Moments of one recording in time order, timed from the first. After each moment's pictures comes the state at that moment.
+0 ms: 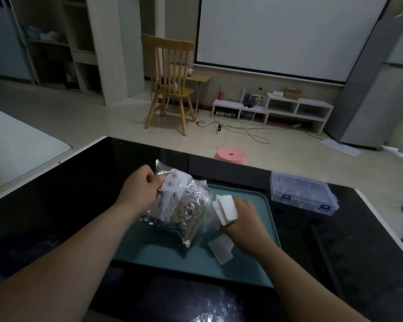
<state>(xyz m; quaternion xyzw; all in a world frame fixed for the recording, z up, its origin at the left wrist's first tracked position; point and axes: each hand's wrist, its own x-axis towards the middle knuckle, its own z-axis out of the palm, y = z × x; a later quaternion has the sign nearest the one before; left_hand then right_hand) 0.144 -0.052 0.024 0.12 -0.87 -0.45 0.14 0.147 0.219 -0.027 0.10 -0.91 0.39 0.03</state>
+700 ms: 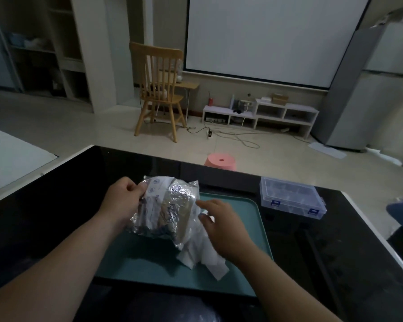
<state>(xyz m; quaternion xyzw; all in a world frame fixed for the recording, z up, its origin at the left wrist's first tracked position) 0.133 -0.057 0.018 0.15 -0.81 -0.54 0.16 0.151 0.192 -0.002 0.18 -0.92 0.33 0.09</state>
